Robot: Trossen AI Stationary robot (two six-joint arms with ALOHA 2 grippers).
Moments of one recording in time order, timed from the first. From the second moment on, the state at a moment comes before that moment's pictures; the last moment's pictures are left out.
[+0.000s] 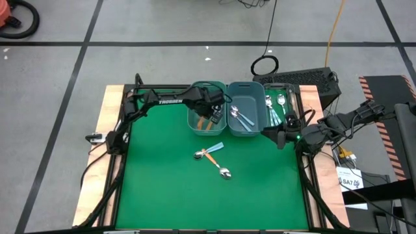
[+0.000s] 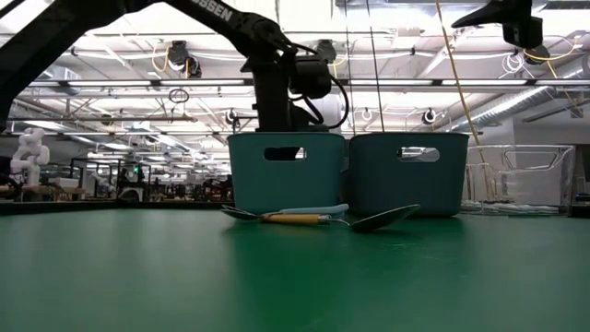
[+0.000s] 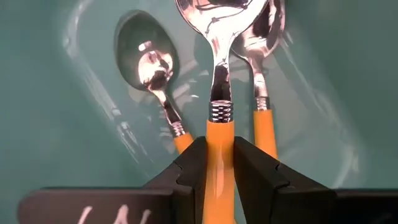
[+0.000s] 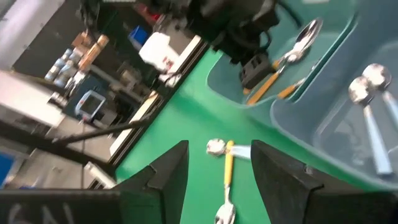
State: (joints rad) left arm 0.33 2.15 1.77 -0.96 -0.14 -0.63; right arm 0.42 0.68 0.78 -0.61 0.64 1.11
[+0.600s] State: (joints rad) left arm 0.35 2.15 1.77 -0.98 -0.08 -0.63; right arm 0.42 0.71 0.78 -0.61 0.73 1.11
